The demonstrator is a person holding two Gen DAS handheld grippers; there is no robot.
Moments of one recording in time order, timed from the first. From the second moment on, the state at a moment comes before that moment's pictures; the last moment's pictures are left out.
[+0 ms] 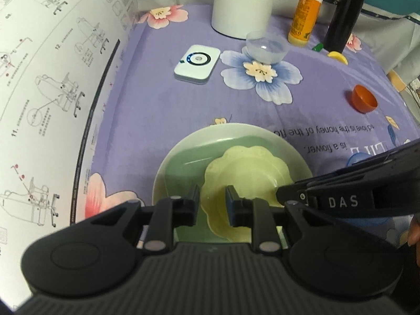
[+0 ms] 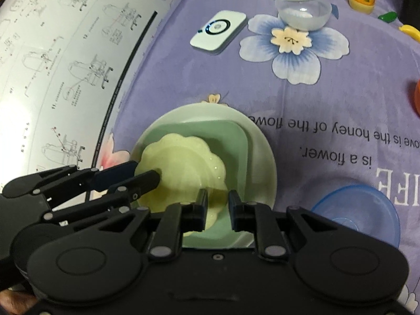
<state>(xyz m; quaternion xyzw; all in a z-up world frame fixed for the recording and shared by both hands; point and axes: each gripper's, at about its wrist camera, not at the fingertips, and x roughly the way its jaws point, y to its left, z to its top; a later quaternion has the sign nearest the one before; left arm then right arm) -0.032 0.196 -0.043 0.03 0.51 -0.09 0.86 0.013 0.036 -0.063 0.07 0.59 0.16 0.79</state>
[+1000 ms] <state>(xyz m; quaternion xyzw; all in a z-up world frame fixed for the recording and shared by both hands) -0.019 0.210 -0.039 0.01 0.47 -0.05 0.88 0.013 0.014 -0.036 0.01 0.53 0.11 0.84</state>
